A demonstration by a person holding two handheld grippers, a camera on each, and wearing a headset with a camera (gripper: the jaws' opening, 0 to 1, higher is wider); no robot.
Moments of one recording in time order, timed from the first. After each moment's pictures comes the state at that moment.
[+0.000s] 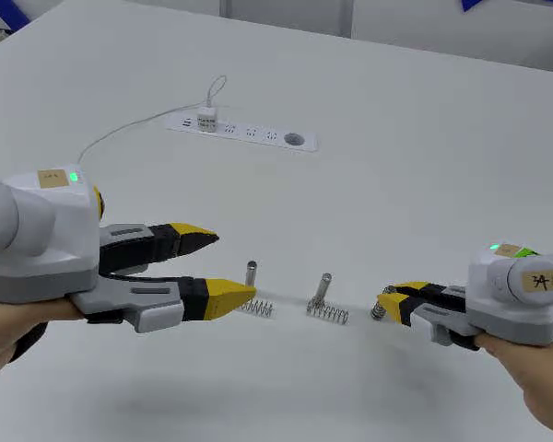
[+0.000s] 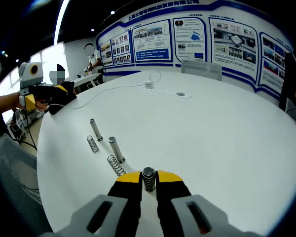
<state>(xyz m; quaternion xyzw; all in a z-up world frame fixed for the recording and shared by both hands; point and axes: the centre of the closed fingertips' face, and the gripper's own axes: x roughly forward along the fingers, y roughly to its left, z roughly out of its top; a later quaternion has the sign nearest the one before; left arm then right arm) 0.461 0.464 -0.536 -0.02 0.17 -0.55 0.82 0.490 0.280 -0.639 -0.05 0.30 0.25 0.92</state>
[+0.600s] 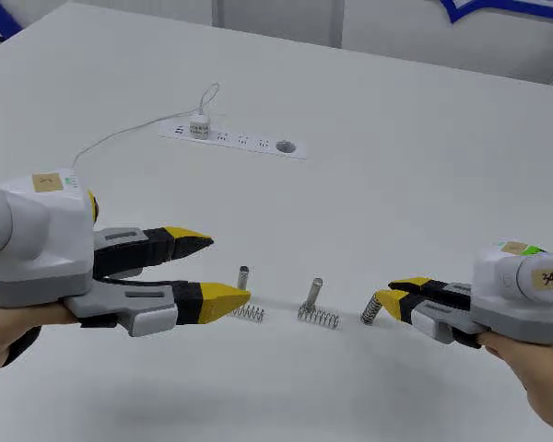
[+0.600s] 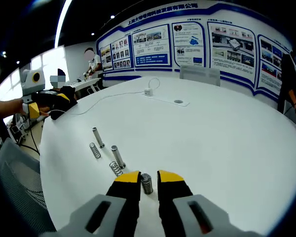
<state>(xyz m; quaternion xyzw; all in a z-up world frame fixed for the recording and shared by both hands) 0.458 0.462 -0.532 -0.02 0.16 -0.56 0.81 0.487 0.273 -0.612 -0.04 0.28 0.25 0.93</state>
